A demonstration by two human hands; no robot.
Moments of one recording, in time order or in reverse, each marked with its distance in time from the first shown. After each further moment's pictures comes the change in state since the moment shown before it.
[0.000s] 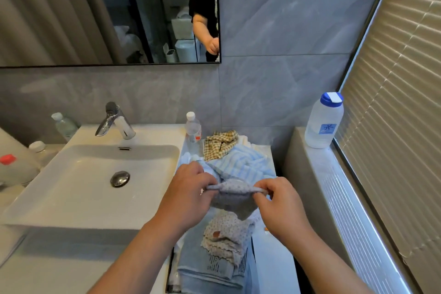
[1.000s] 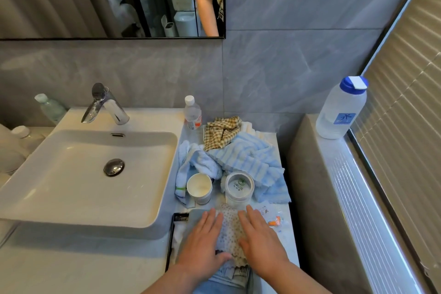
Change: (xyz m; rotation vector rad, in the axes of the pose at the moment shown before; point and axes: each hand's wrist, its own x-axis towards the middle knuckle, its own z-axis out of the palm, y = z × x) left_hand -0.074 -0.072 0.157 0.096 -0.606 -0.264; right_hand -0.008 0.127 0.114 -0.520 -0.556 -0.033
